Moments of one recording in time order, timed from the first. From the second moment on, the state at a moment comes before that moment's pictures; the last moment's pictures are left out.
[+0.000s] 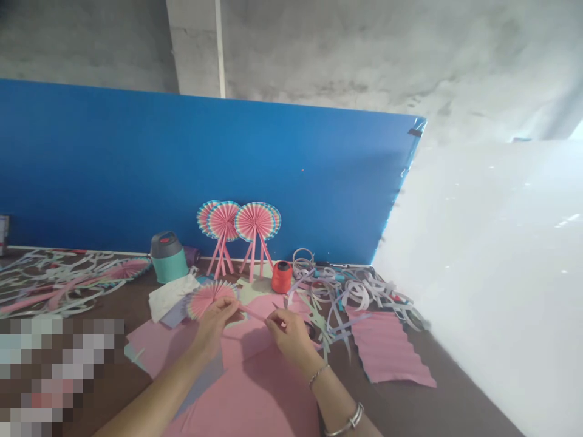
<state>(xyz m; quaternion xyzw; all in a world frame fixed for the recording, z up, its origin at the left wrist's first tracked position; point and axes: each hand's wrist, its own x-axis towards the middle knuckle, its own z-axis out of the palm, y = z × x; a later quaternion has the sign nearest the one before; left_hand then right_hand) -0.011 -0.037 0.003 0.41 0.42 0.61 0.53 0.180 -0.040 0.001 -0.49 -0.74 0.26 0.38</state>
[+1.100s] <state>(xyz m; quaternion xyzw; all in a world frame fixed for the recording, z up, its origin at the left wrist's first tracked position) -0.059 -0.026 0.007 0.62 0.73 0.26 -0.10 0.182 -0.040 -0.009 -0.52 -0.81 0.11 0.23</state>
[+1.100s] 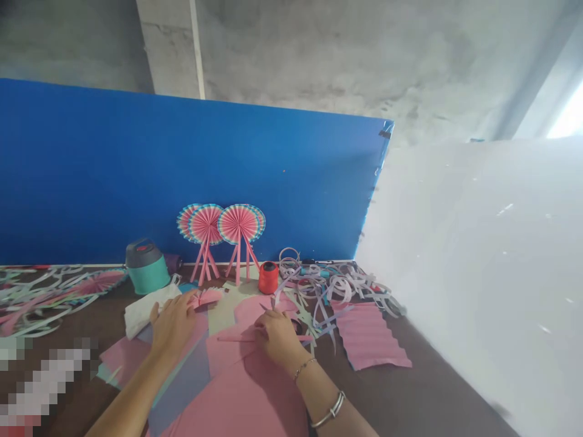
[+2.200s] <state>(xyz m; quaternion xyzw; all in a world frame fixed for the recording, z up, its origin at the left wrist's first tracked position) -0.017 -0.037 -0.010 0.79 0.45 0.41 0.05 0.215 -0.006 0.009 -0.62 -0.67 0.06 0.41</state>
